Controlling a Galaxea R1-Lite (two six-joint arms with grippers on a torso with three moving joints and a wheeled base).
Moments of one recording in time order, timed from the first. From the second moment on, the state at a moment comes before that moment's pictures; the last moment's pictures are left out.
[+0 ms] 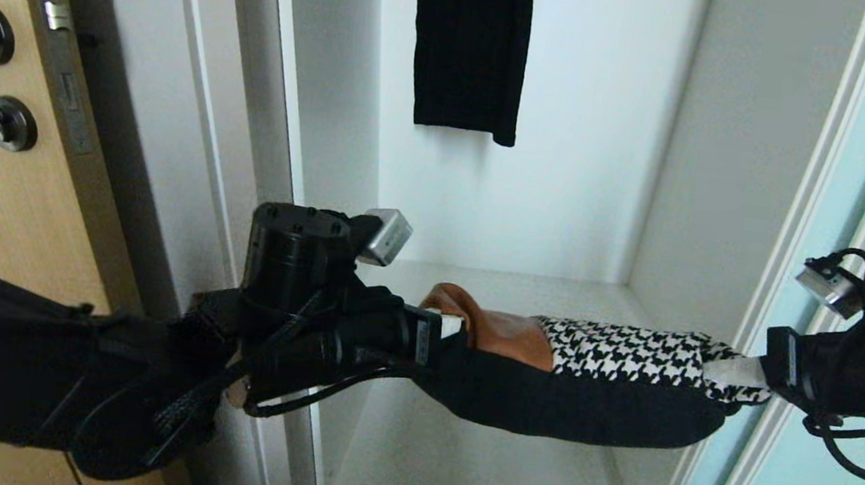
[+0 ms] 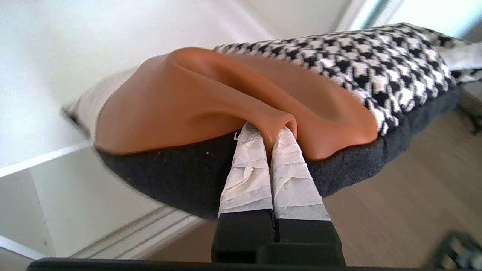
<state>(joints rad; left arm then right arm) -0.67 1.78 -0.85 -0.69 -0.14 -0.28 0.02 1.52 -0.97 0.18 0.49 0.33</state>
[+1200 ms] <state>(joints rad) -0.71 1.69 -0.76 -0.70 -0.10 -0.28 0.07 1.32 -0.82 0.22 0.61 0.39</state>
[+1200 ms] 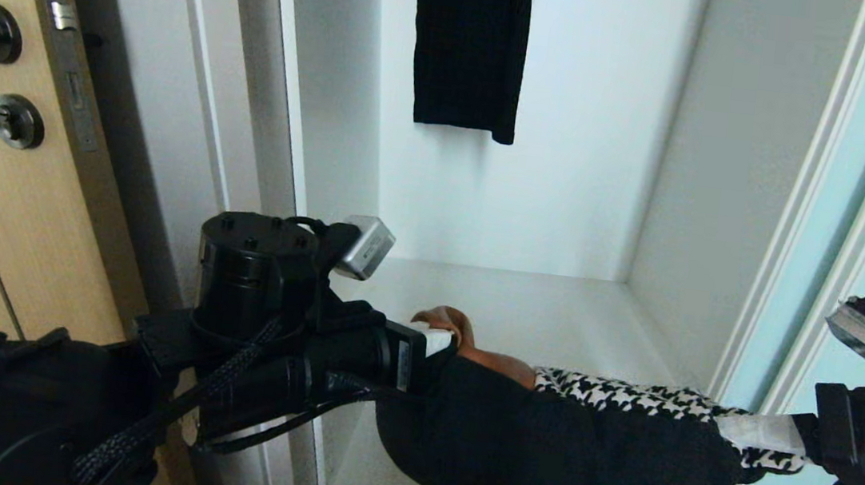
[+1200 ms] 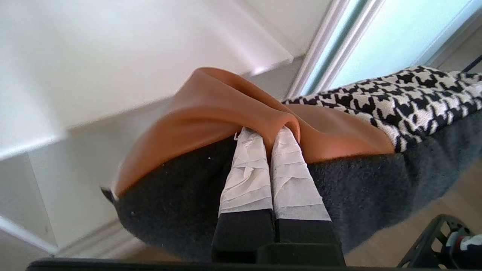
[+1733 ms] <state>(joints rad) -0.70 1.69 -0.76 -0.70 -0.11 -0.28 0.07 1.31 -0.83 0.22 0.64 0.39</state>
